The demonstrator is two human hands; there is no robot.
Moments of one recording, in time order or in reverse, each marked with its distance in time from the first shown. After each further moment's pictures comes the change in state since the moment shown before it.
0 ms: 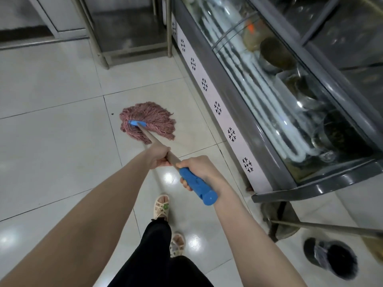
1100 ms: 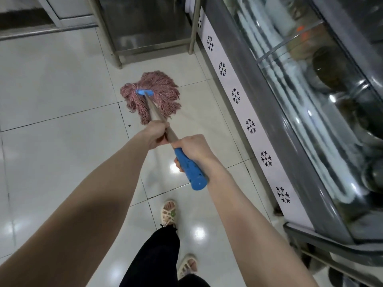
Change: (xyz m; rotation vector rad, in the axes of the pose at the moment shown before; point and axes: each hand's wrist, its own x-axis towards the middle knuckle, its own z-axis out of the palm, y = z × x) left_hand 0.224 0.211 -0.236 -0.238 0.041 0.005; right_hand 0.217 -0.270 0.199 -0.042 0.090 -0.035
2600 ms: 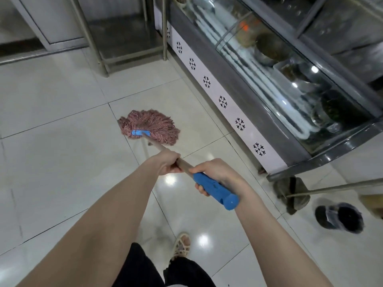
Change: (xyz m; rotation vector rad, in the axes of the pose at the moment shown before) left_hand -0.278 -0.281 -0.016 0.268 -0.264 -0.092; right_hand -0.289 0.294 -0.018 0.055 0.023 0.100
